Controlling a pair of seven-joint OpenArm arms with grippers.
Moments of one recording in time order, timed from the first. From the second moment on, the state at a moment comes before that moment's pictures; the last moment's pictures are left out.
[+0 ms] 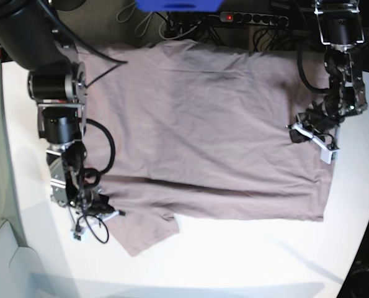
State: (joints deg) left arm 1.4 -20.4 -12.4 72.9 -35.8 -14.9 43.7; right arm 35.1 6.5 1.3 42.7 16.6 -0.1 -33.3
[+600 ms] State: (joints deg) left arm 4.4 -25.6 -12.5 73.4 -36.2 -15.0 43.4; right arm 36.6 13.6 1.1 26.6 17.2 1.3 -16.0
